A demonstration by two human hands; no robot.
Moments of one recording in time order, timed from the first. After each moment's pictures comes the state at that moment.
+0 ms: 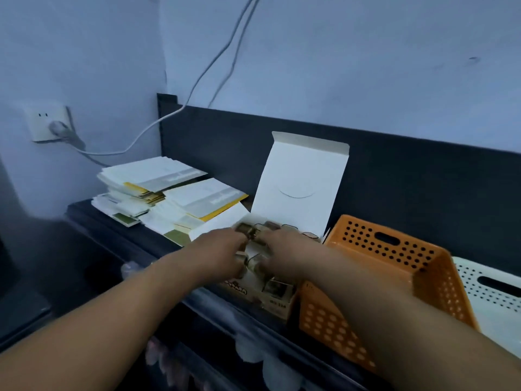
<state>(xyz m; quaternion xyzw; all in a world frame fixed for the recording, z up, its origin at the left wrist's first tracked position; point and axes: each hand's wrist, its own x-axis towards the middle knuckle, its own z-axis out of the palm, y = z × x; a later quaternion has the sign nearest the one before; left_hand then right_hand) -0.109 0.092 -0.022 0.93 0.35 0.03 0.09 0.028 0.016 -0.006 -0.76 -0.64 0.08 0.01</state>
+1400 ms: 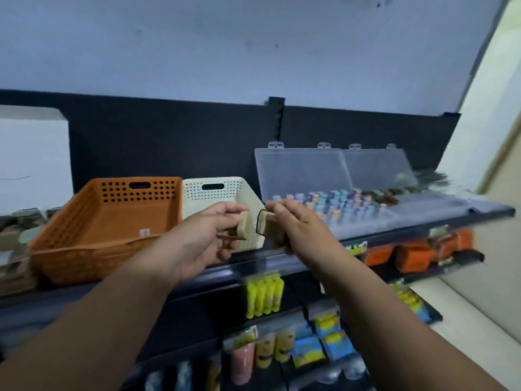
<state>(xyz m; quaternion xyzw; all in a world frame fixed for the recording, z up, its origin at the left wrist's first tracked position) -0.001 -0.235 -0.011 0.66 0.03 -0.04 0.75 0.029 -0.405 -0.010 -0.79 -0.18 0.00 0.59</state>
